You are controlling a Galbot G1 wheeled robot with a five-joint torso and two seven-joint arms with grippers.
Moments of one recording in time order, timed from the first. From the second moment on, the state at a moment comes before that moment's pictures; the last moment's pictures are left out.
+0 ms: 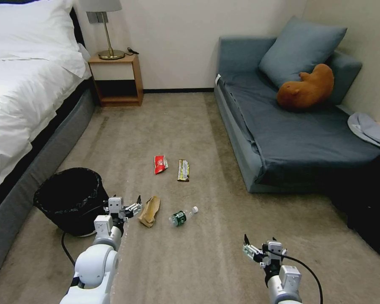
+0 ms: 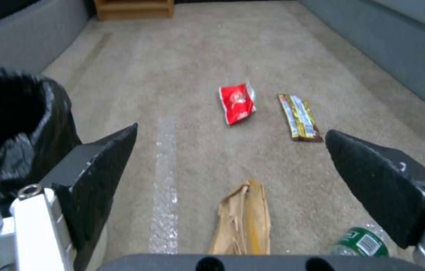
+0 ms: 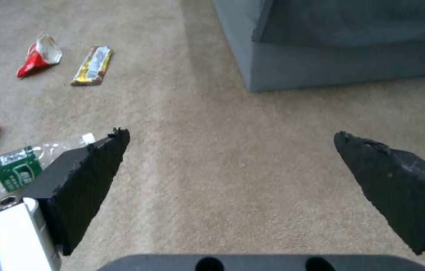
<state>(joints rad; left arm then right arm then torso) 1.34 -1.41 -0.57 -1.88 -0.13 0.32 0.01 -1.69 1.61 0.61 2.00 0.05 -0.19 -0.01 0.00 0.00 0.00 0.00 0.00</state>
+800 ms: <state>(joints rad) 1.28 -1.13 -0.79 -1.91 -0.38 0.53 -0.11 -1.63 1.61 0.58 1.94 0.02 -0.18 -0.01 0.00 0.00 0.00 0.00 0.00</state>
